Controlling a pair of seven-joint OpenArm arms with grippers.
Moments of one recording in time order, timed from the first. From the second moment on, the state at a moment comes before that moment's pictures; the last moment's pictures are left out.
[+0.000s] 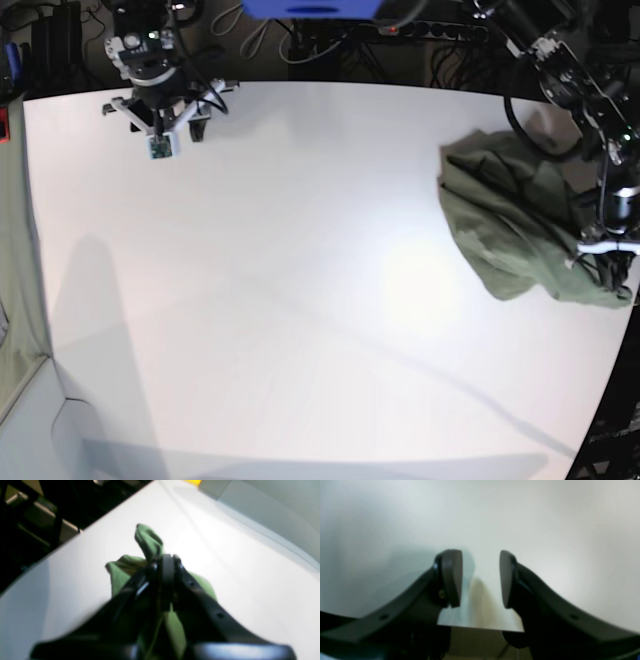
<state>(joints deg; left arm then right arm) 1.7 -2.7 -39.8 109.1 -22.8 -10.3 35.8 -33.1 7.5 -1.9 111.4 0.1 0.0 -35.7</state>
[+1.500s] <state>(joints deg) -9.9 -3.2 9.3 91.6 -8.1 -10.4 34.6 -35.7 7.5 -1.5 111.9 -0.1 -0.1 -39.2</state>
